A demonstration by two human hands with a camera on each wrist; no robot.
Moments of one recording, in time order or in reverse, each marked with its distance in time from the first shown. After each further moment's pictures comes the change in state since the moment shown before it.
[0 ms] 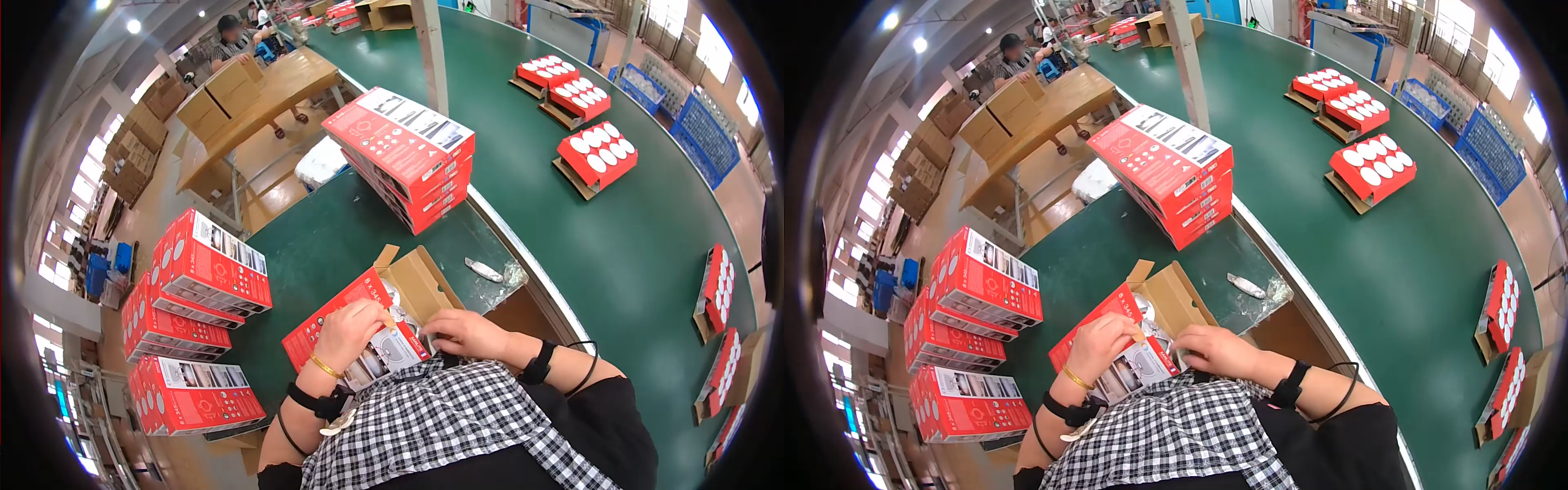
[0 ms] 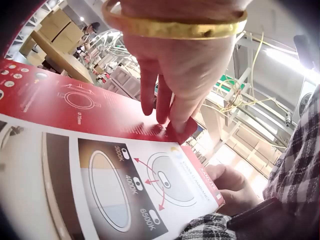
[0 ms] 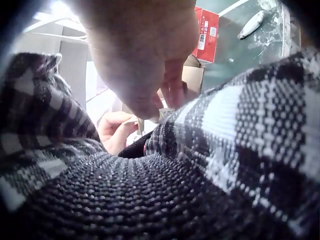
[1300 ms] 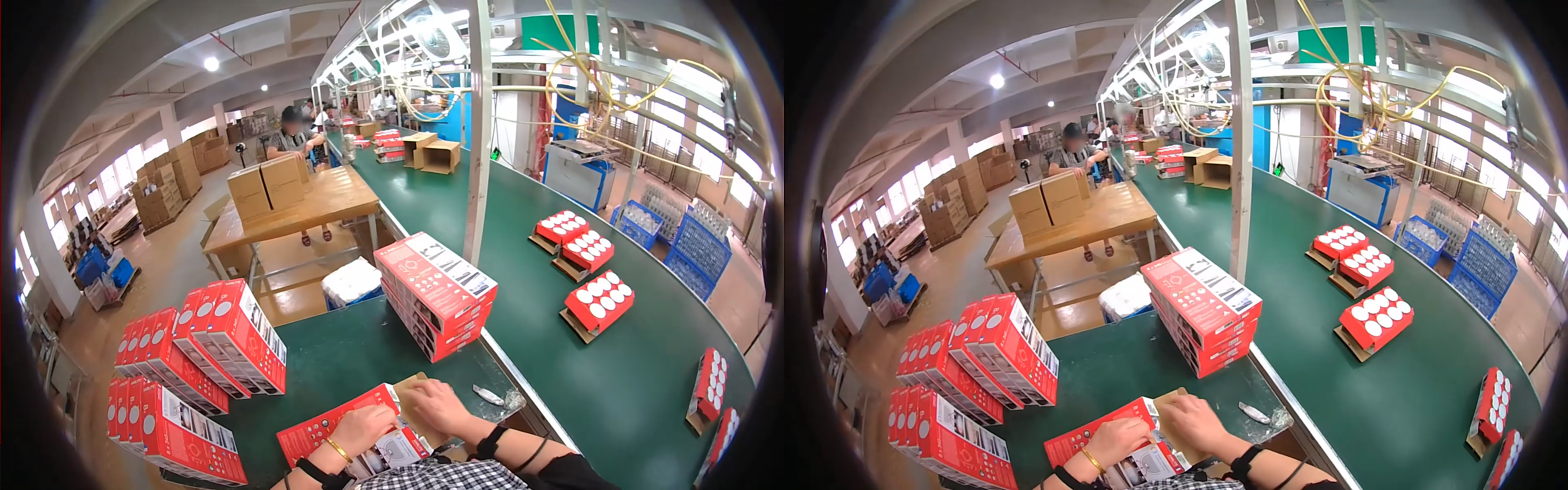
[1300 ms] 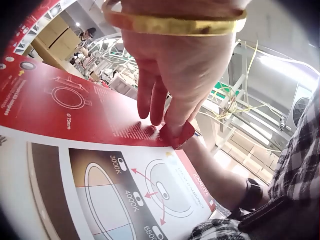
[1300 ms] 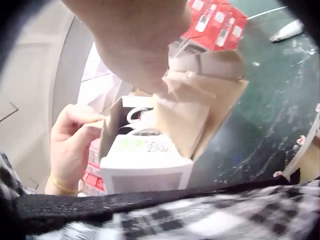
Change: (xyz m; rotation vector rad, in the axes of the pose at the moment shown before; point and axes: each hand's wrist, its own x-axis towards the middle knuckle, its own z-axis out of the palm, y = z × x) left_hand -0.036 -0.029 -0.002 0.132 0.051 0.103; right_hand 0.086 0.033 0.038 -0.583 0.094 -0.004
